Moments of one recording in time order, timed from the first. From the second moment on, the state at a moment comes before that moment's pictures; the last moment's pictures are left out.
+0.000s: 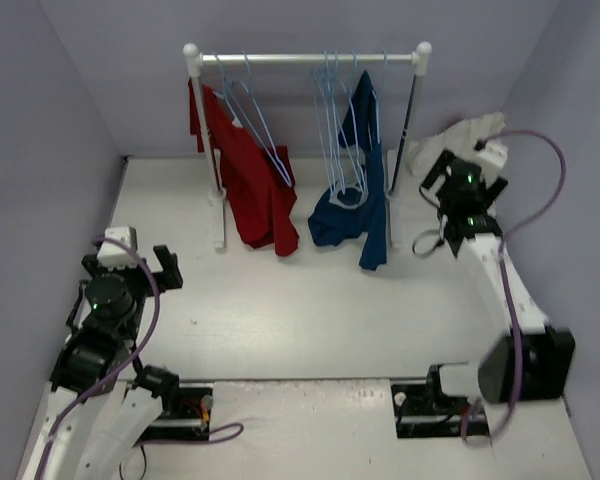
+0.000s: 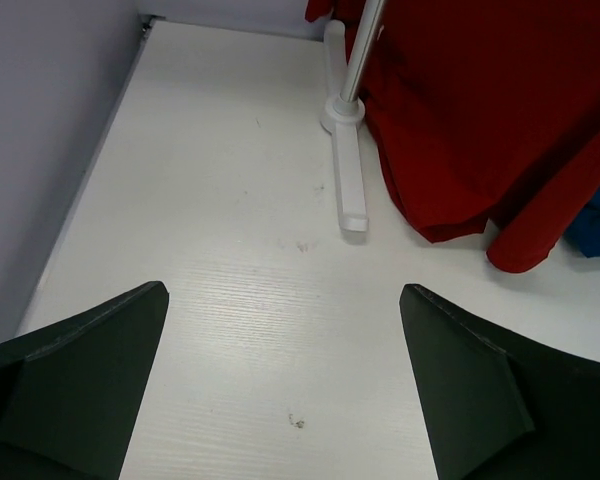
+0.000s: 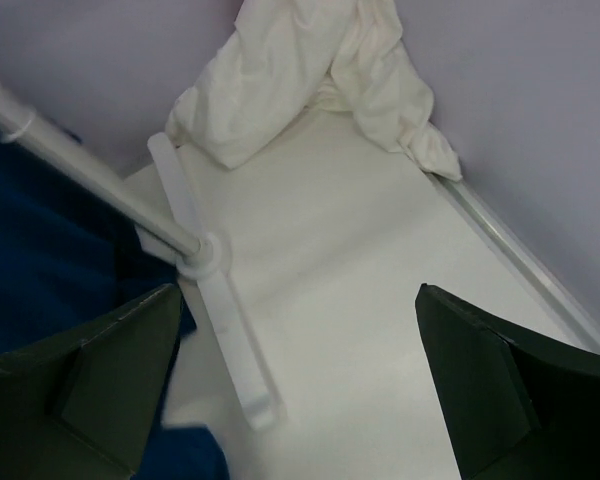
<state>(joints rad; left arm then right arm) -0.31 0.46 0.83 -0.62 -0.38 -0.18 0.06 1.27 1.06 -0.14 0.50 0.35</state>
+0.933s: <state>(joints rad) -0.28 0.60 0.73 -0.50 -0.29 -0.18 -0.19 2.60 2.02 0.23 0.17 0.56</state>
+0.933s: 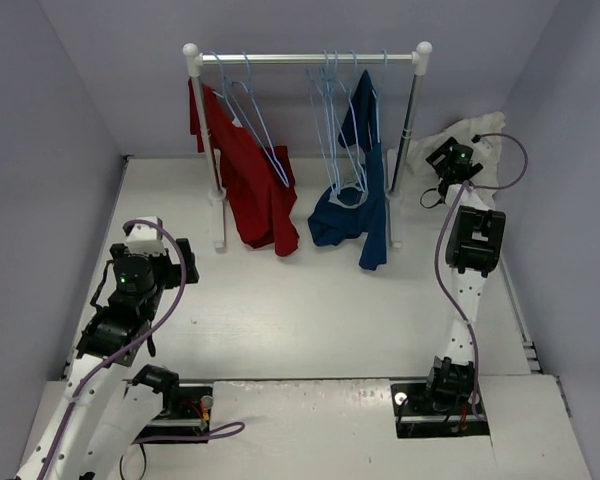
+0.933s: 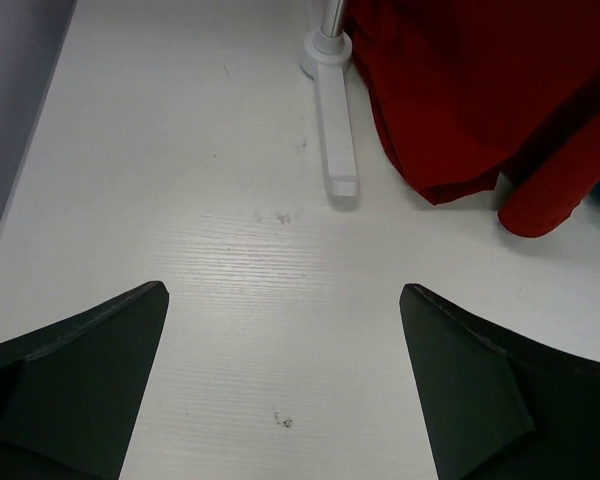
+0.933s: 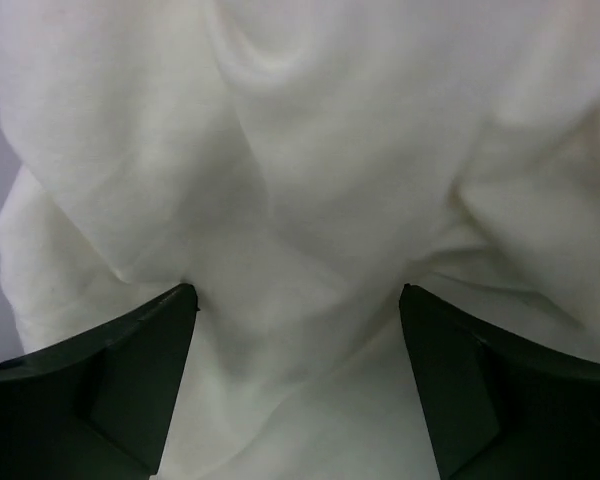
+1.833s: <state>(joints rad) -0.27 0.52 0.77 -0.53 -0.24 -0.19 -0.08 1.36 1.37 0.00 0.28 0.29</state>
